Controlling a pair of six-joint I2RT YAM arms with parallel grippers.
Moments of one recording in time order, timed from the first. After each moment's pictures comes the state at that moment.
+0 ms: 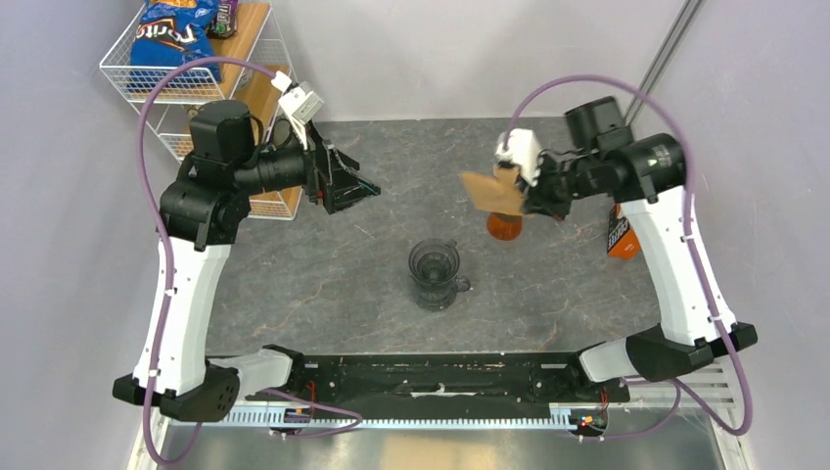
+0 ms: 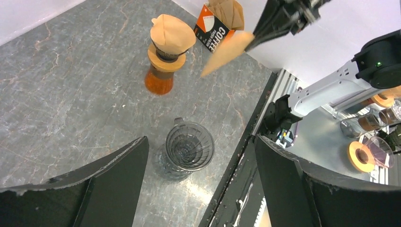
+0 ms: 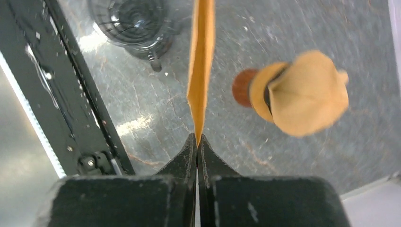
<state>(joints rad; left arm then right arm) -0.28 1.20 1.76 -0.89 0.81 -0.08 0.29 1.42 1.97 -1.49 -0.49 -0.75</state>
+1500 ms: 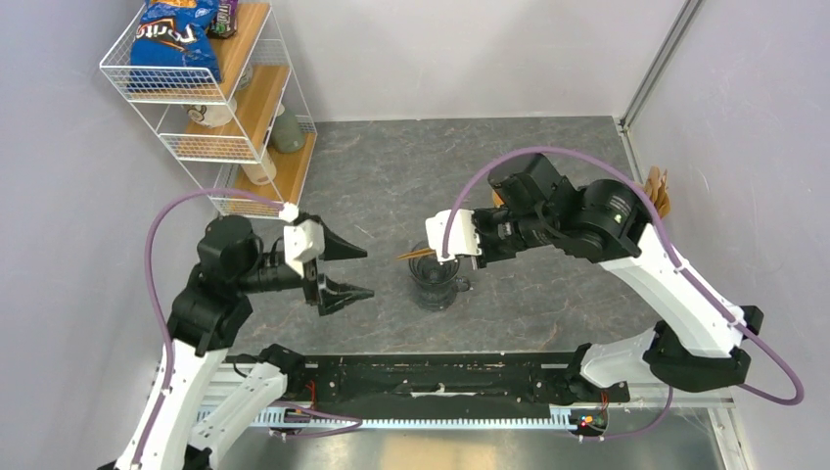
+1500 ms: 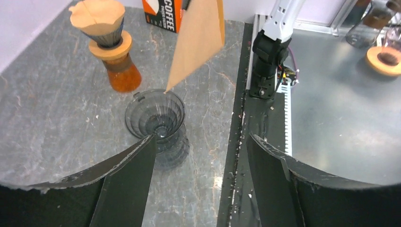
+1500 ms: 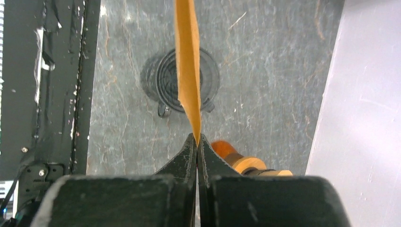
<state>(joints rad) -0.38 0.72 1.11 -0.68 0.95 0.18 0.97 1.38 1.91 -1.34 -0.20 -0.85</state>
